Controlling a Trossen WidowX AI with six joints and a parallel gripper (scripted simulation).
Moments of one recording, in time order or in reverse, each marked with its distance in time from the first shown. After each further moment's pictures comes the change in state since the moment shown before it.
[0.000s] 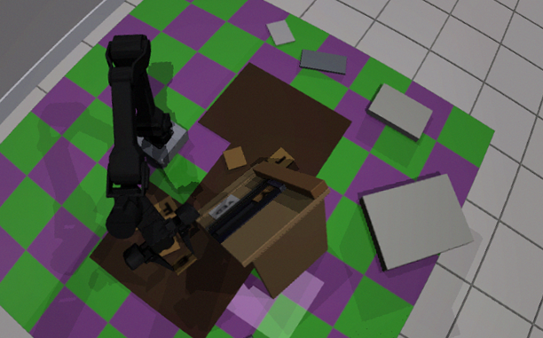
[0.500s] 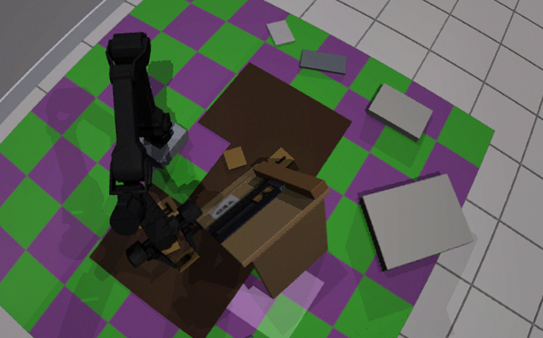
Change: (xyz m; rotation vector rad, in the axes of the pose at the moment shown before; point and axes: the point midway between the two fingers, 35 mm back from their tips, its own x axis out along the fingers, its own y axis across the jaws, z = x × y) arm 0.000 0.008 0.000 0.000 -0.001 0.000
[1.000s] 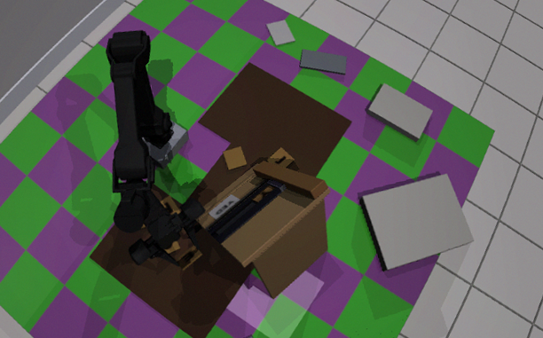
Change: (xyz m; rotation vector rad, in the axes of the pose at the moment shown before) arm 0.000 0.008 -0.001 0.001 0.000 0.000
